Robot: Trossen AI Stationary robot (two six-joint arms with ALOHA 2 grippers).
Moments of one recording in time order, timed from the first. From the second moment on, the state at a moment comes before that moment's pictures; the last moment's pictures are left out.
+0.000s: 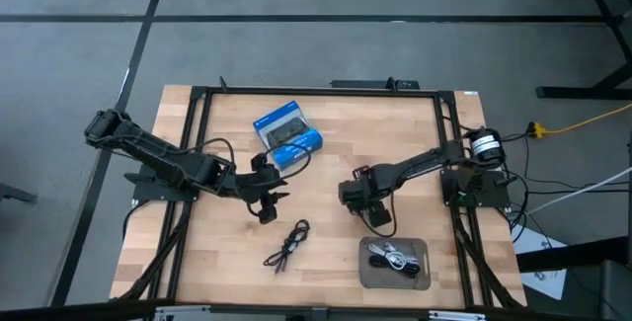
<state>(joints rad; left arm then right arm) -0.34 1.26 0.88 -0.34 -0.44 -0.44 0.17 1.87 1.08 -0.78 0.06 -0.17</state>
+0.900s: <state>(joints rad) -0.34 1.26 0.88 -0.31 -0.52 -0.44 0.56 1.60 1.27 -1.15 0.14 0.57</state>
